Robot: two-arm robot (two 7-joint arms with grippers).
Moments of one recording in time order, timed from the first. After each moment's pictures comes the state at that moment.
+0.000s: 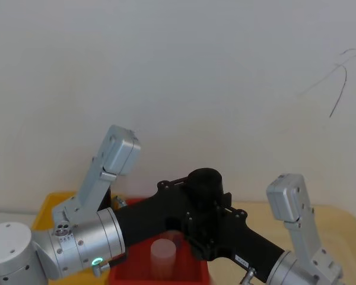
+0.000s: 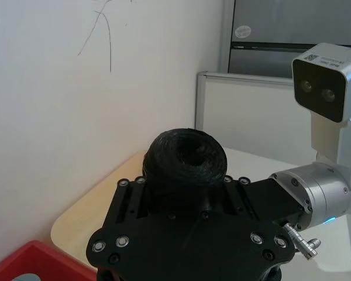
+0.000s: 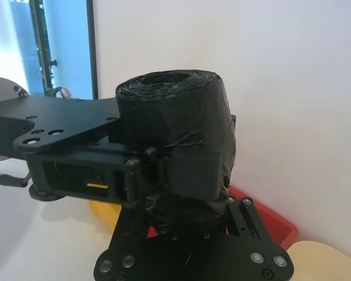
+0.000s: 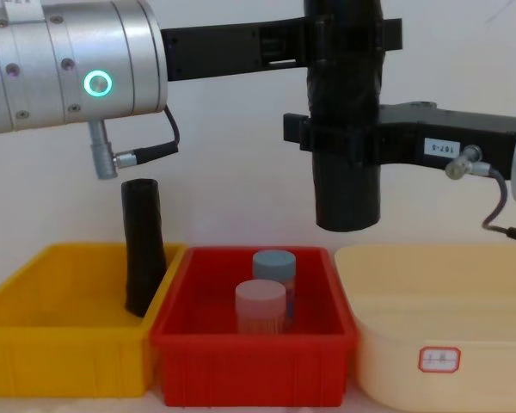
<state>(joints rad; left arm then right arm) -0.48 0.39 0.51 -1.69 -0.63 0.21 -0.59 0.28 0.40 -0.44 -1.74 0.38 0.15 0.38</state>
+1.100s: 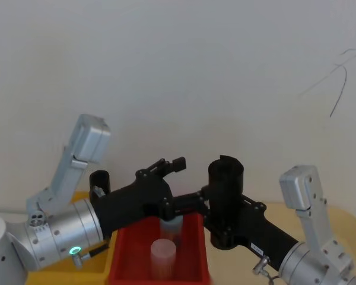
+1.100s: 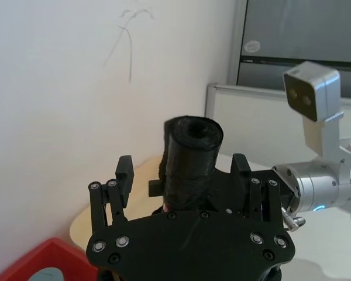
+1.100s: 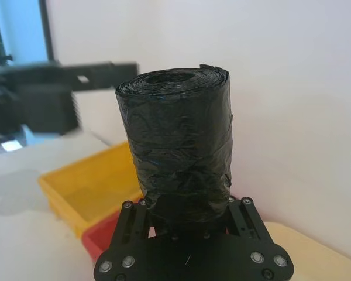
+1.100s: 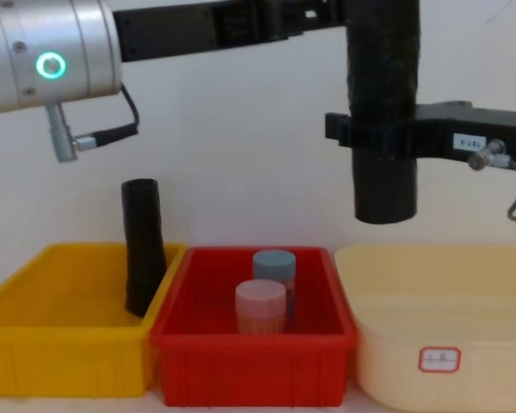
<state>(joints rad) -0.48 0.43 0.46 -1.69 -0.69 0.20 -0.60 0.27 0.38 -0.39 -1.72 0.35 0.19 0.32</state>
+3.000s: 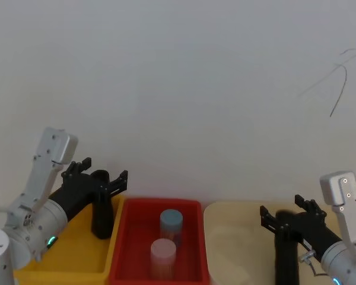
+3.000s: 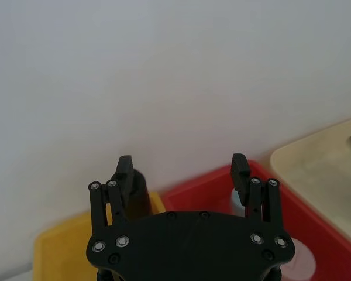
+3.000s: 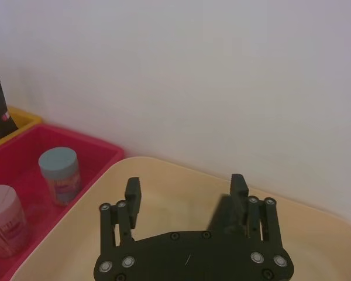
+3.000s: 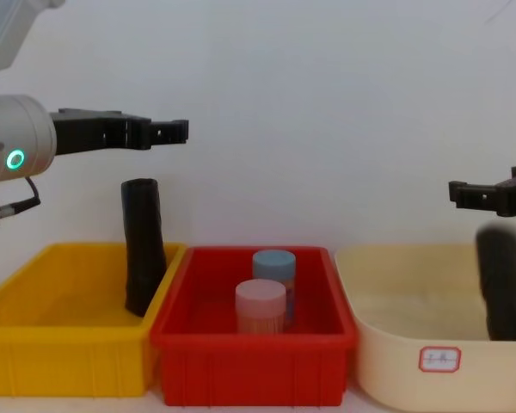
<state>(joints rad) -0.48 0.39 0.41 -1.50 -0.44 0.21 -0.11 0.30 0.36 -0.26 -1.53 0.25 0.24 0.15</state>
